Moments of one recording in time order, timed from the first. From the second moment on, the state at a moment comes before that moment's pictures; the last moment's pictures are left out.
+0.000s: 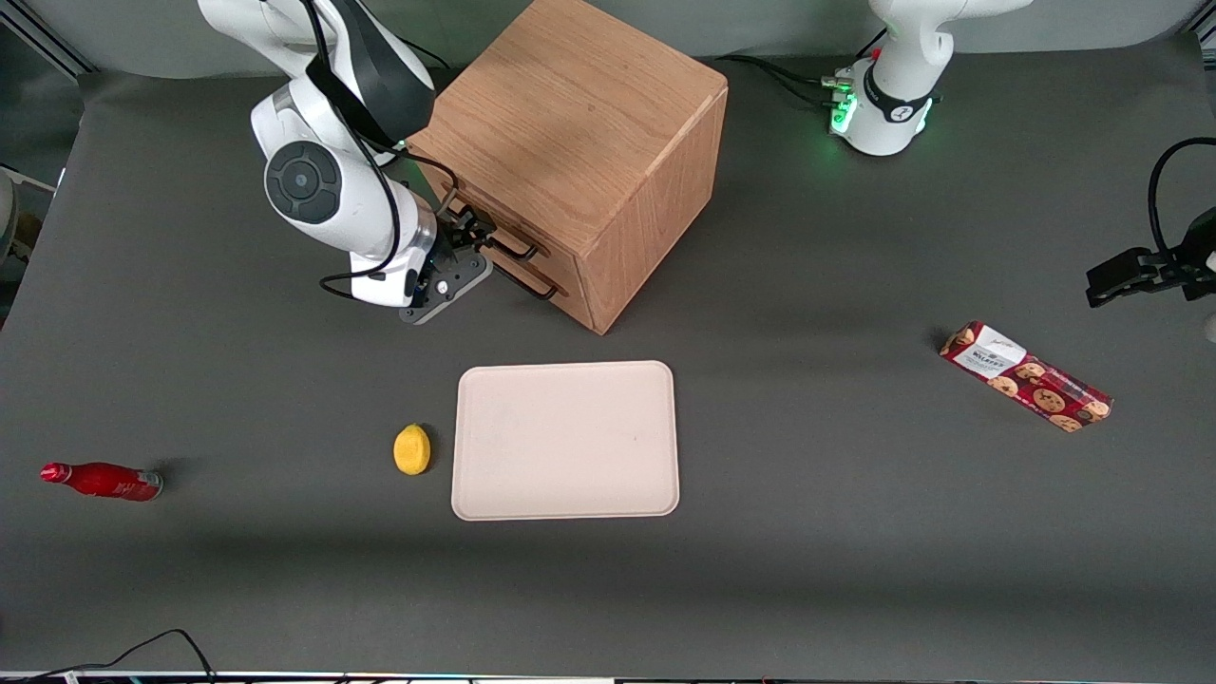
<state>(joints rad) -0.13 0.12 0.65 -1.93 0.17 1.83 -0.08</state>
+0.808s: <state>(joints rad) -0.15 0.07 0.68 -1.97 0.22 1.81 -0.09</state>
